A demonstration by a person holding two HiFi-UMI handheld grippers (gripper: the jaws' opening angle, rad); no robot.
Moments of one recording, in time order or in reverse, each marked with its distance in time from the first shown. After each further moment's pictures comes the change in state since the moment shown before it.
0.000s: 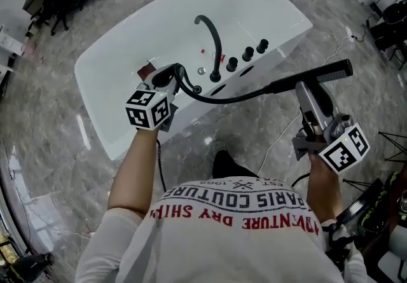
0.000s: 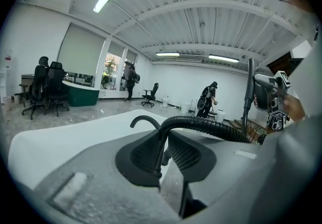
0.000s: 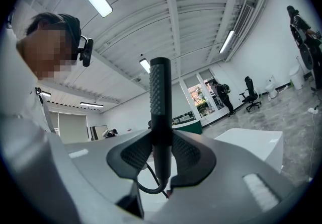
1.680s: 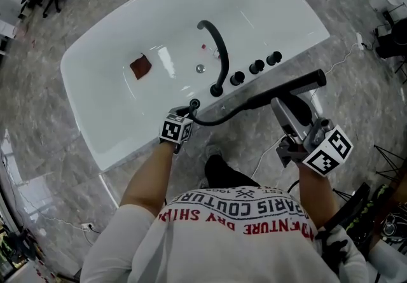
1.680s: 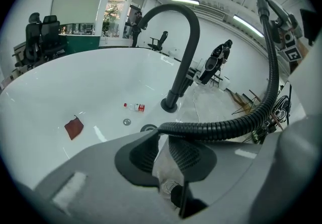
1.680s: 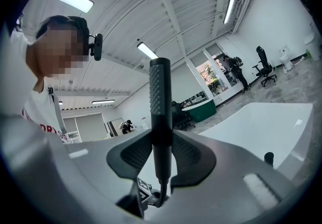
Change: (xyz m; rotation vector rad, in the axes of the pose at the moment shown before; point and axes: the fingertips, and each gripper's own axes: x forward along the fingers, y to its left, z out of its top) left arm 0.095 0.038 -0.281 -0.150 0.569 0.001; right arm 0.124 -0.051 -0.089 0.102 0.190 0.179
